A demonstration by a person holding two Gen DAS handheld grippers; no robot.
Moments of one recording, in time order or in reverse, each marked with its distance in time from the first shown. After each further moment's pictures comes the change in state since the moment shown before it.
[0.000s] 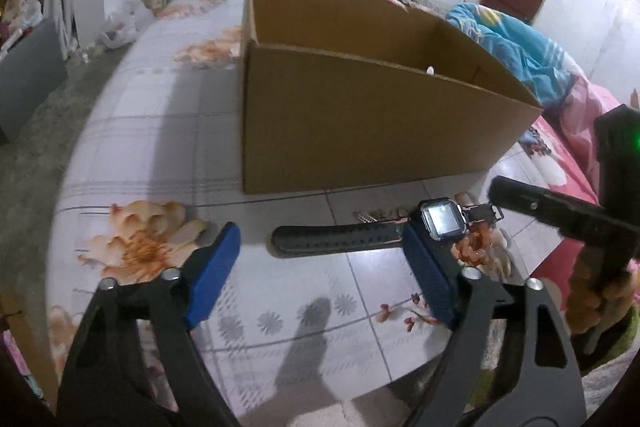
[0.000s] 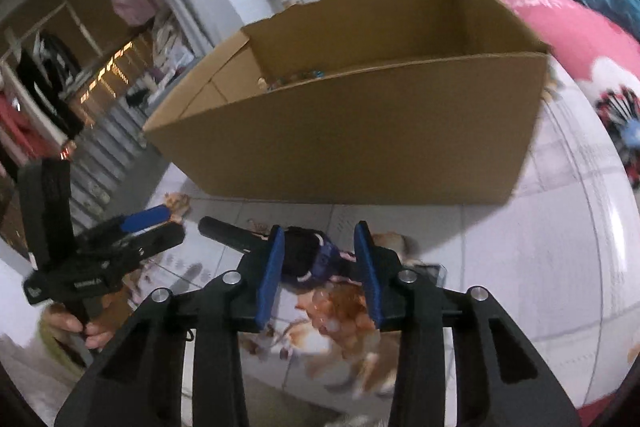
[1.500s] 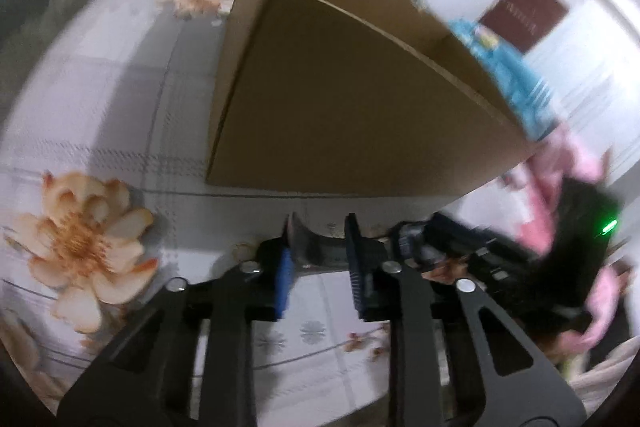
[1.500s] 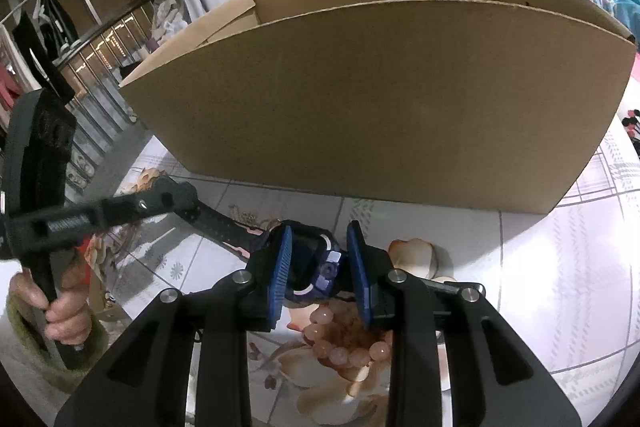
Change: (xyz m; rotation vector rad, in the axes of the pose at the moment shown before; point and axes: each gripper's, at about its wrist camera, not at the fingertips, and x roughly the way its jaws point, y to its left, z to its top) left arm 0.034 0.001 0.016 -0.149 0.060 -0.131; right arm 0.032 0.010 -0.013 -0.072 0.034 -0.042
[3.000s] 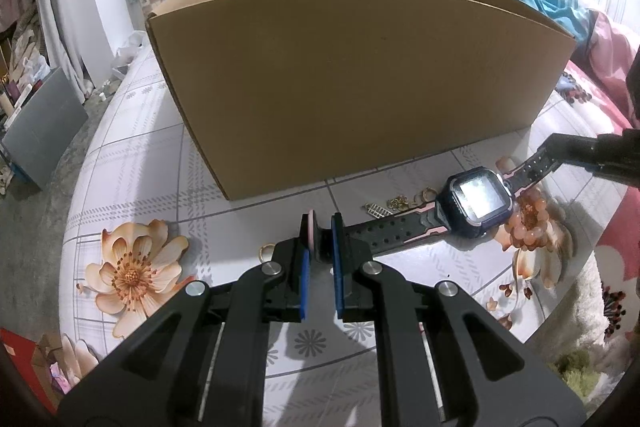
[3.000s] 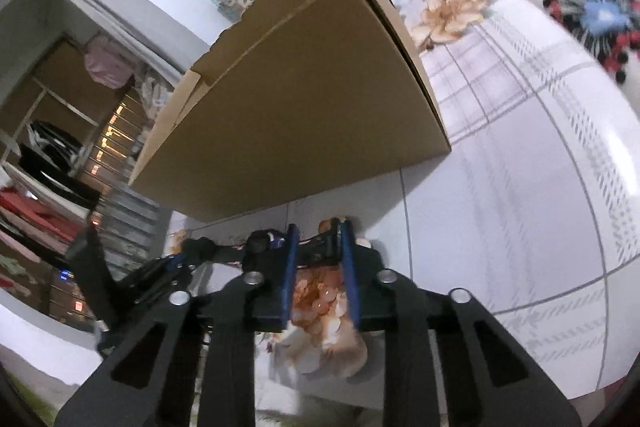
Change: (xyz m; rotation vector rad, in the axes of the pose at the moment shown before) left arm 0.012 -0.033 -0.027 0.324 -0.048 0.320; right arm -0.038 -0.067 -0.010 0.374 -0.047 0.143
